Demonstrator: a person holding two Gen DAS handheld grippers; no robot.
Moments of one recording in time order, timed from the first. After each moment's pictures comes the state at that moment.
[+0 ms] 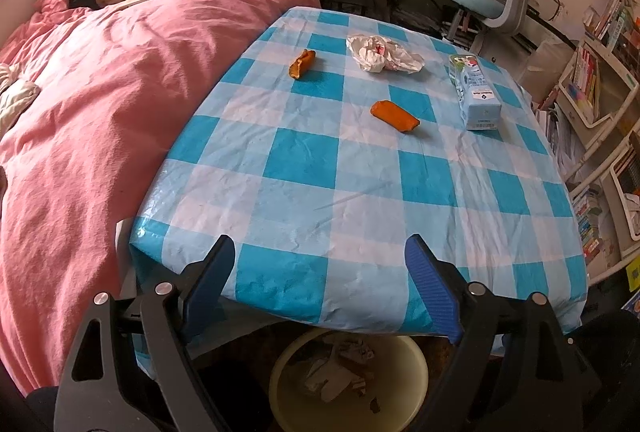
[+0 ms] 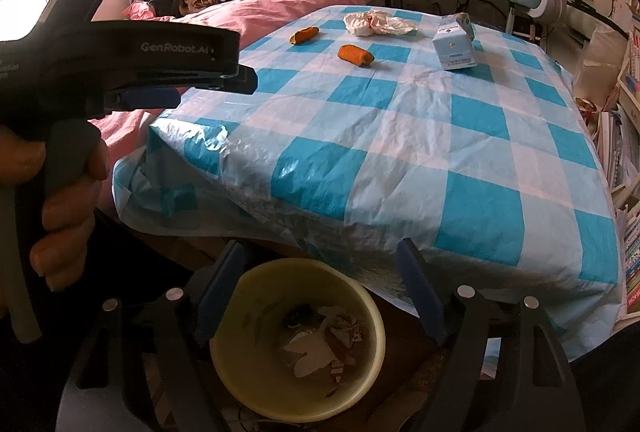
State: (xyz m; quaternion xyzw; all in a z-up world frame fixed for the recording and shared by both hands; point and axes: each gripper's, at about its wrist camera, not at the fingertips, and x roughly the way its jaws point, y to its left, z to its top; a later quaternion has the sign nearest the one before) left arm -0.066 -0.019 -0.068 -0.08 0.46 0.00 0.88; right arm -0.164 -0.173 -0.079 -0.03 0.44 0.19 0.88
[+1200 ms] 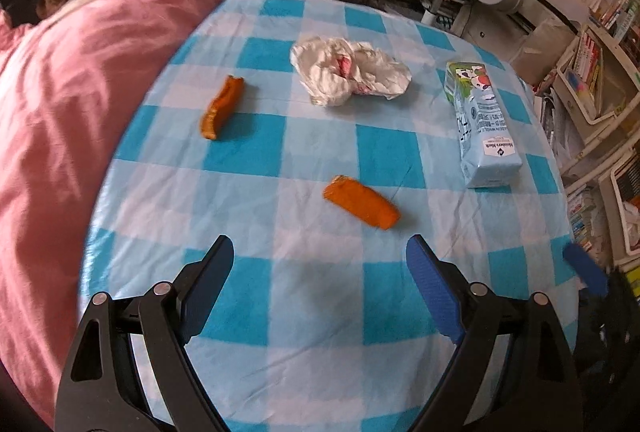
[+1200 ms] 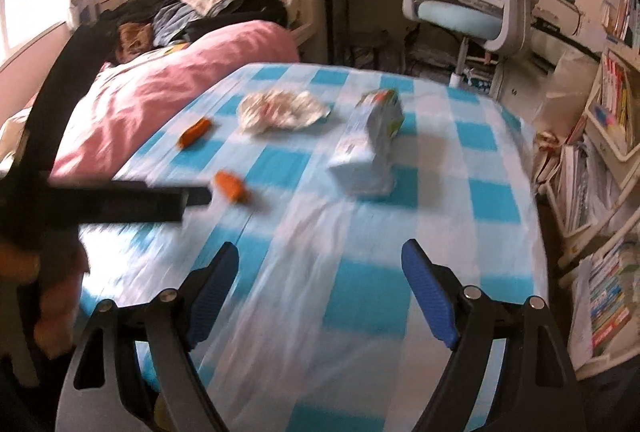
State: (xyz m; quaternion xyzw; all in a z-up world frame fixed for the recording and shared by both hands) left arm 0.082 -0.053 -0.082 -0.08 0.52 -0.05 0.85; right arm -0.016 -0.211 -0.038 -0.03 0.39 0.10 0.91
